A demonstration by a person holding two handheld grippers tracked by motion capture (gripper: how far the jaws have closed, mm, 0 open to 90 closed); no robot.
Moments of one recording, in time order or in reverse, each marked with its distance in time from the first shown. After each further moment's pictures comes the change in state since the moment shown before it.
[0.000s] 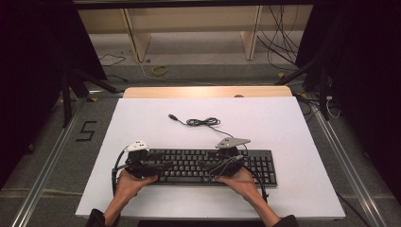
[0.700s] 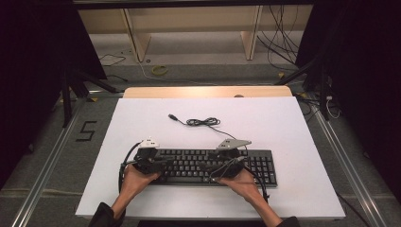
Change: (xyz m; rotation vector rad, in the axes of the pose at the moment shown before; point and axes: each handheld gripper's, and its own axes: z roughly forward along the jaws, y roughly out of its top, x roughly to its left) left arm -0.004 0.009 0.023 0.139 0.031 0.047; right arm 0.002 -0.003 -0.003 0.006 0.010 -0.006
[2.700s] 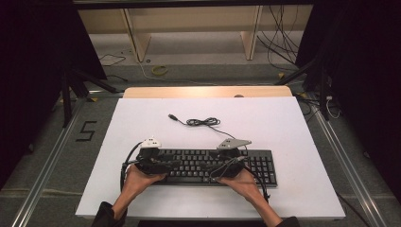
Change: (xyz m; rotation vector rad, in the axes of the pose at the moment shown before) left arm -0.009 0.004 -0.006 -0.049 -0.056 0.010; right arm -0.003 -0.001 0.001 0.003 -0.022 0.001
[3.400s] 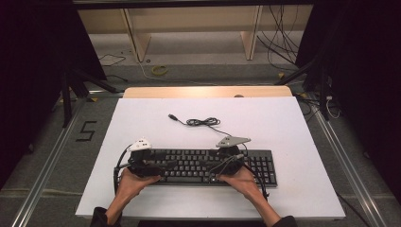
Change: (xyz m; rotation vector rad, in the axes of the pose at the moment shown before) left arm 0.002 -0.008 -0.020 -0.107 -0.006 -0.027; right arm -0.002 0.006 0.002 -0.002 -0.006 -0.007
